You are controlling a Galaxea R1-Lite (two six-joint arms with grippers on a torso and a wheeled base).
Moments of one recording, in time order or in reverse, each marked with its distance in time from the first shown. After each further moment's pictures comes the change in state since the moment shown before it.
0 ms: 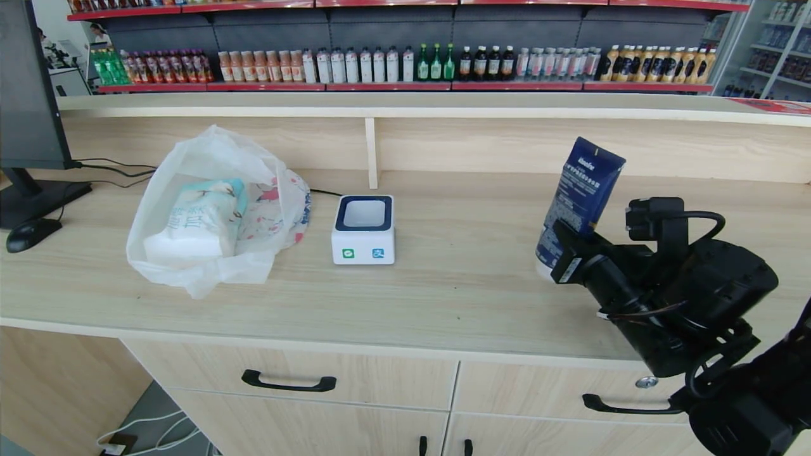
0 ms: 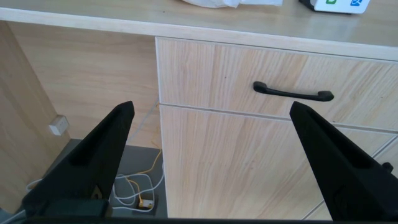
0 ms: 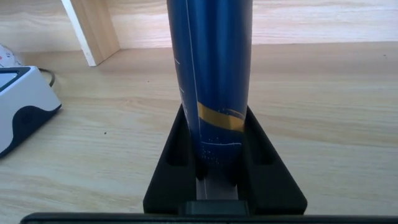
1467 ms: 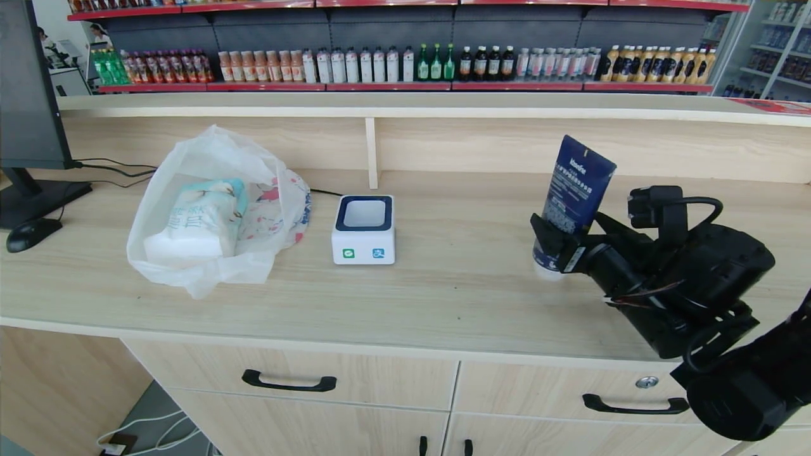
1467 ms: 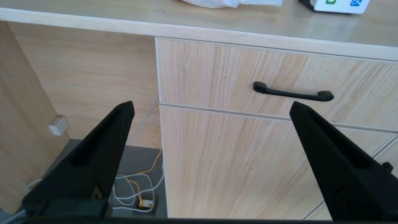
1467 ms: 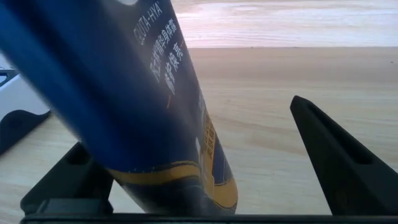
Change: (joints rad) left arm 0.000 0.000 0.000 0.000 0.000 0.000; right arm -0.070 0.004 -0.064 0.060 0.094 0.005
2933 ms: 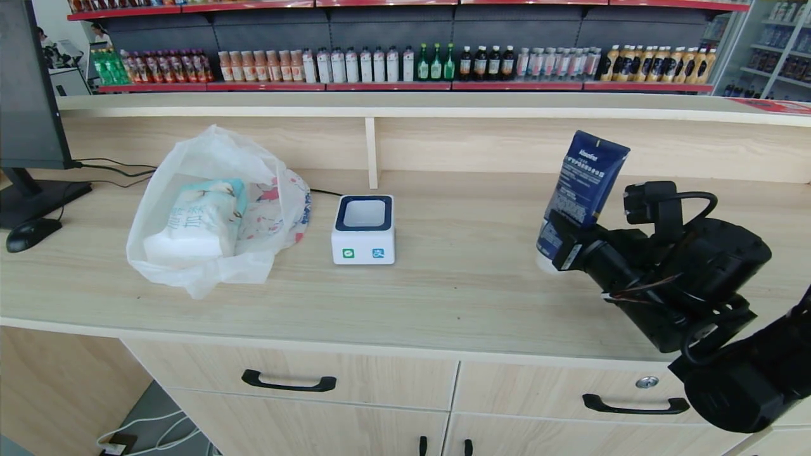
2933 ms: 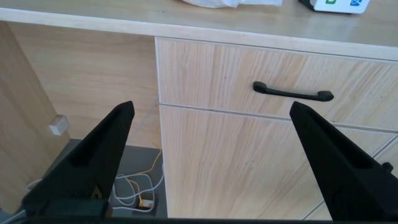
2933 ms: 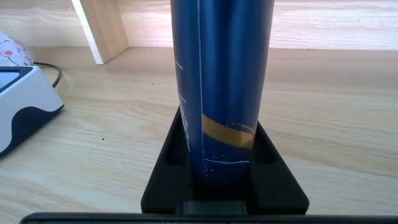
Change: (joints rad) left arm 0.000 0.000 0.000 0.000 0.000 0.000; right arm -0.005 -0.005 -0.029 0.028 0.049 -0.001
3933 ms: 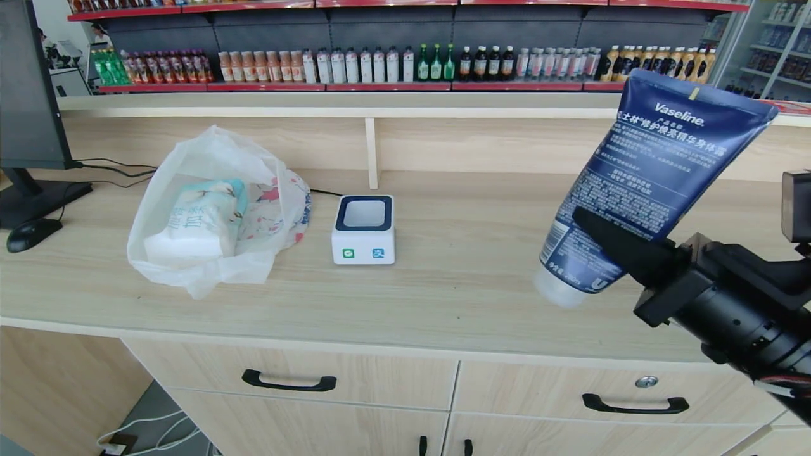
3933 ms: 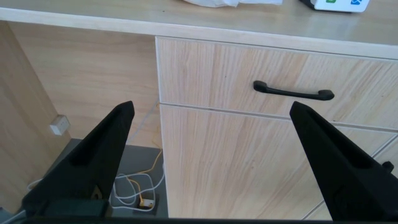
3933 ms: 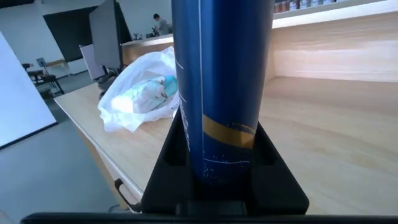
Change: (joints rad) left arm 0.000 0.000 0.000 0.003 0.000 0.004; right arm 0.169 -0.396 0.263 -0.025 0.335 0.222
